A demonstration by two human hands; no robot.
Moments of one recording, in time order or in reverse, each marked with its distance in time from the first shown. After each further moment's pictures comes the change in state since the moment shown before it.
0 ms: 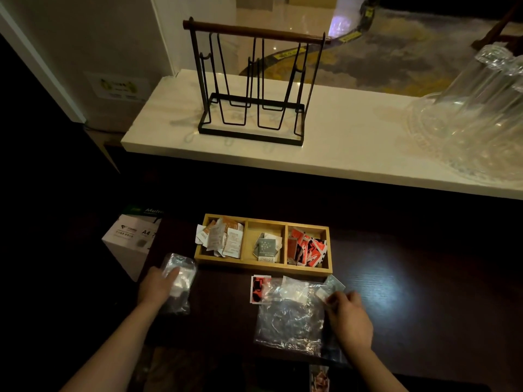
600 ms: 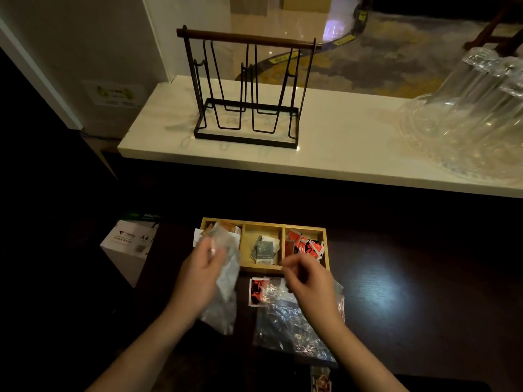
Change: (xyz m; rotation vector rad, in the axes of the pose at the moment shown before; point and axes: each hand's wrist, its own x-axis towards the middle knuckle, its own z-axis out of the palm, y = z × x) left_hand -0.152 0.116 -0.035 -0.380 -0.203 0.556; right_hand -0.025 -0.121 -0.088 0.791 -0.041 -0.322
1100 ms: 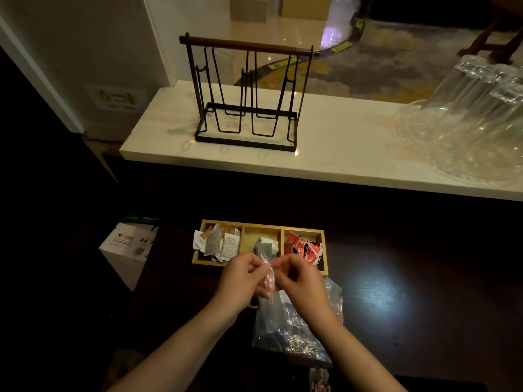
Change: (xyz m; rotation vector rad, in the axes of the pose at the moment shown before) left_hand -0.002 0.012 0.054 -0.130 -0.192 -0.152; right_hand 0.001 -0.015 0.006 0.095 -0.105 0.105
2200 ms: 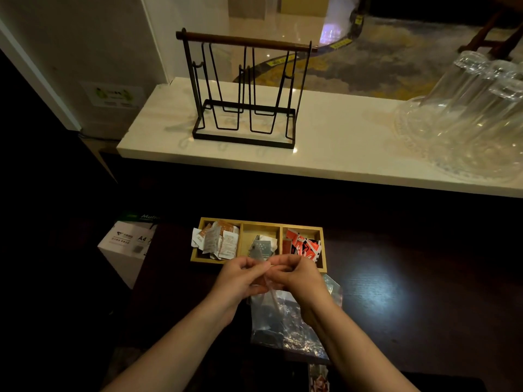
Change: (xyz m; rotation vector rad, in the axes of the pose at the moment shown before) left_hand 0.010 -0.019 0.000 -0.347 -0.051 -0.204; right_hand 0.006 -0.011 -0.003 0.379 -0.108 0.337
